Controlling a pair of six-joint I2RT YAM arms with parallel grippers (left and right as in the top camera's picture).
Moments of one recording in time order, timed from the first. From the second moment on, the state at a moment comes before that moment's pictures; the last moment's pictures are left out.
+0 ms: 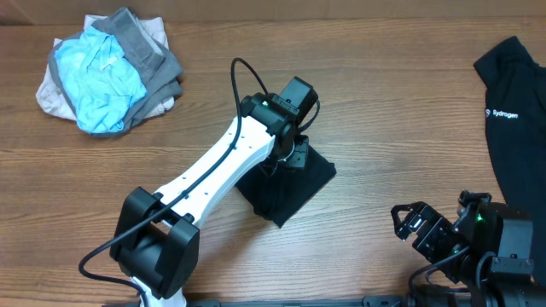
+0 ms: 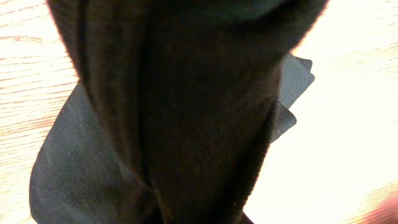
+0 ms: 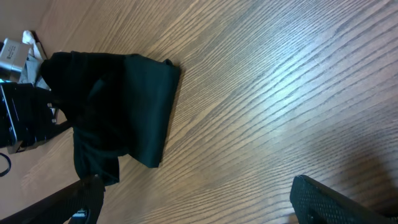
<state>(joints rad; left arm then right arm) -0.64 1.88 1.58 -1.10 0.10 -0.49 -0.07 0.59 0.93 -1.32 -0.30 0.62</state>
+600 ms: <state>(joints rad) -0.72 1.88 1.55 -1.08 0.25 -0.38 -0.07 0.59 0.93 -1.32 -0.30 0.62</state>
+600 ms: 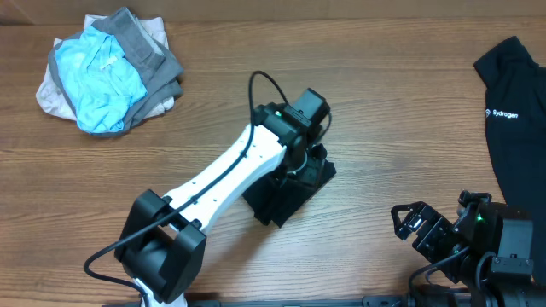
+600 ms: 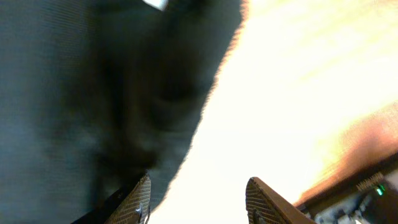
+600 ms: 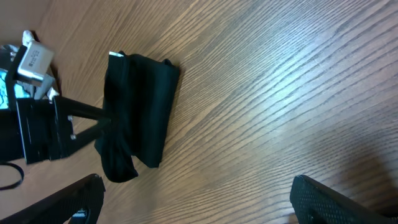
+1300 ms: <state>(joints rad) -0.58 1.89 1.83 -1.21 0.17 -0.29 -0.07 0.59 0.93 -1.32 -0.30 0.62</state>
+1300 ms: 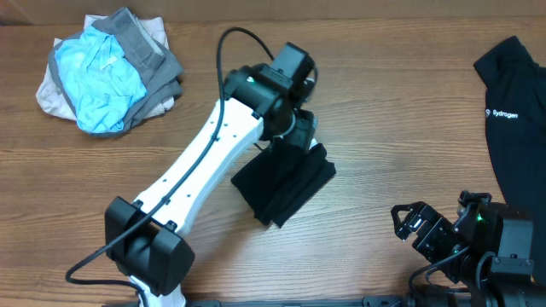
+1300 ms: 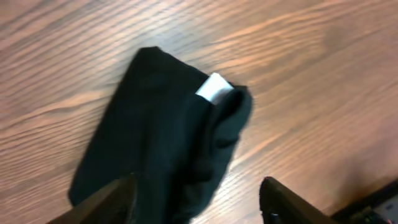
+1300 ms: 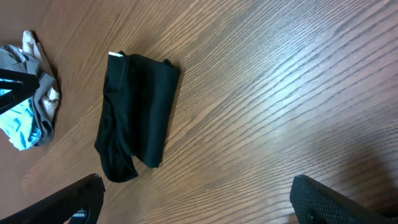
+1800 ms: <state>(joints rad) -0.65 2.16 1.81 -1.19 0.26 -0.26 -0.07 0.59 0.93 -1.32 -0.30 0.62</state>
